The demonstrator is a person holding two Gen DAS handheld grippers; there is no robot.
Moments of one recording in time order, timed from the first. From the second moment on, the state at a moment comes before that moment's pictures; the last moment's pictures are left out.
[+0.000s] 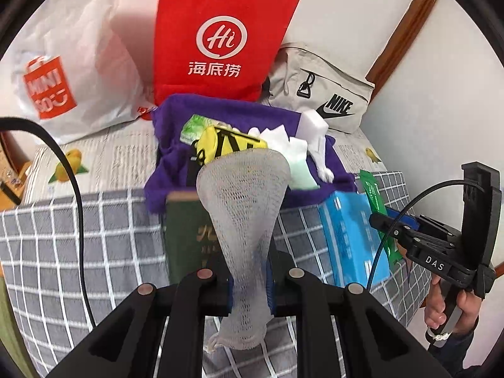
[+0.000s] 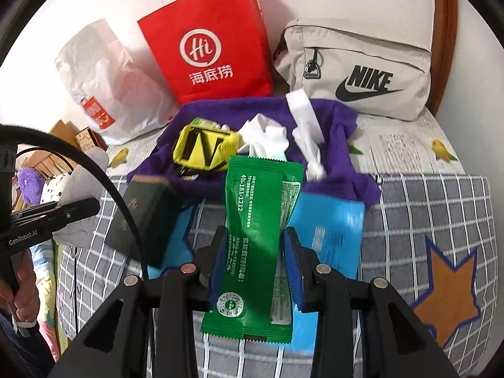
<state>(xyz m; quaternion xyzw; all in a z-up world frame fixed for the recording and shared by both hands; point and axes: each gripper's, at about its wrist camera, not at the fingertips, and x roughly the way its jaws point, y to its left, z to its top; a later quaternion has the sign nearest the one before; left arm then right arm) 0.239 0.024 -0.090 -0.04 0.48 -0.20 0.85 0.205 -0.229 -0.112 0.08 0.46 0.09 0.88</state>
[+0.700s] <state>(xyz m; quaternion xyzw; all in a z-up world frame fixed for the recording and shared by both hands) 0.373 -0.024 -0.138 -0.03 0.54 -0.20 0.82 0.356 -0.216 -0.147 0.07 0.49 0.10 0.86</state>
